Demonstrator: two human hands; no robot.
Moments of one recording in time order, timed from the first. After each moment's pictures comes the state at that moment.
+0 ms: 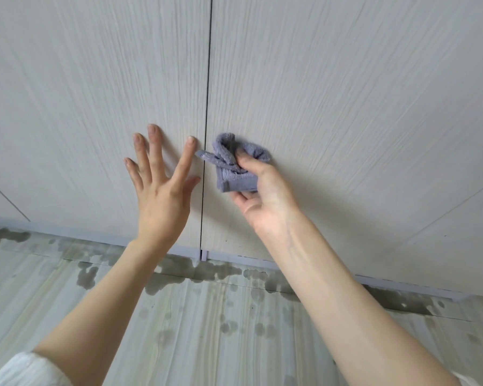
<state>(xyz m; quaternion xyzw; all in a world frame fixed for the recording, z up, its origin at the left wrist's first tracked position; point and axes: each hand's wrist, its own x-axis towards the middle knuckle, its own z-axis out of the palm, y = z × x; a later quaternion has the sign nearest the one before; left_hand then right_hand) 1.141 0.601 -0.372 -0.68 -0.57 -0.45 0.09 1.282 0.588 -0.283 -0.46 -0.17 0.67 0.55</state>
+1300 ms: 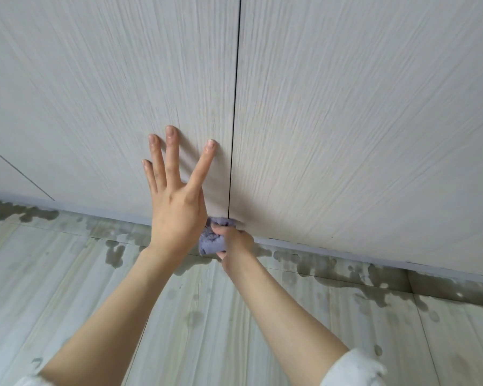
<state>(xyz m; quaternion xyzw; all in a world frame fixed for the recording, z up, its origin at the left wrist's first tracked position) 1.125 0.589 -0.417 -0.70 -0.59 -0.39 0.09 1.216 0.601 -0.496 -0.65 -0.09 0.66 0.37</state>
